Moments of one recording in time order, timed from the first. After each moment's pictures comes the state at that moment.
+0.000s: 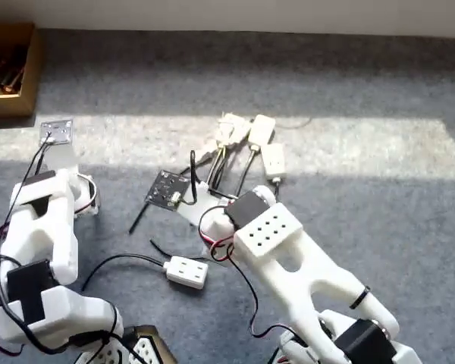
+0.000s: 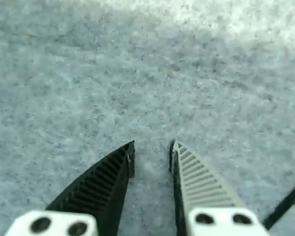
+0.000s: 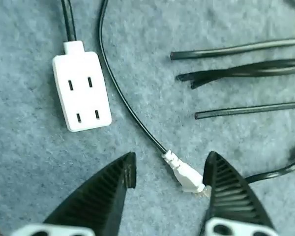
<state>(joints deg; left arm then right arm) -30.9 -0.2 40.8 41.4 -8.9 -43.9 -21.5 34.9 70.7 31.9</state>
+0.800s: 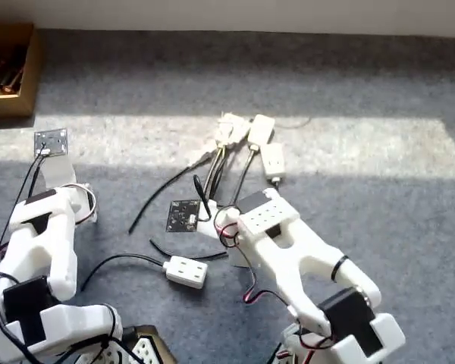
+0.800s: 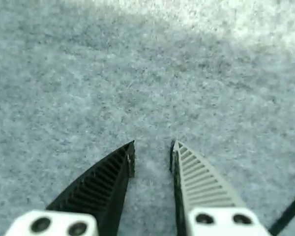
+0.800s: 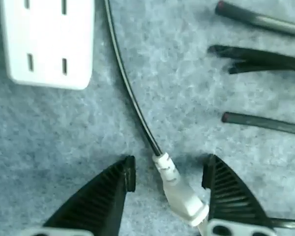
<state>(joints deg) -32.2 -2.6 50.2 30.6 -8.8 -35.7 -7.6 44.1 57.5 55.3</state>
